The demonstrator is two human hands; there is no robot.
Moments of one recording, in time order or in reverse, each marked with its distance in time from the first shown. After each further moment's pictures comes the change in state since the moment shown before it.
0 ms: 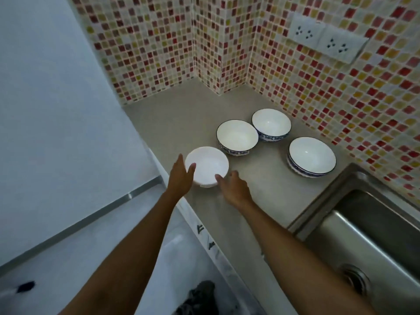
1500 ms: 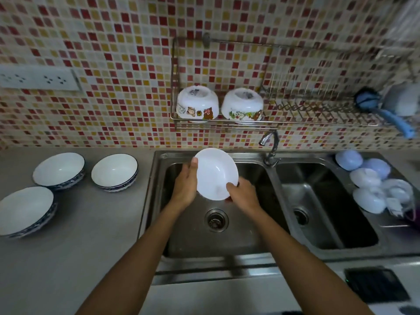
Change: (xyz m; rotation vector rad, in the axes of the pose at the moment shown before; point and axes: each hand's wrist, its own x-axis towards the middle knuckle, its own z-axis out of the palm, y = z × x) left_hand -0.239 0.258 0.248 -0.285 -0.934 0.509; right_hand -0.224 0.264 -0.243 0.515 0.854 0.416
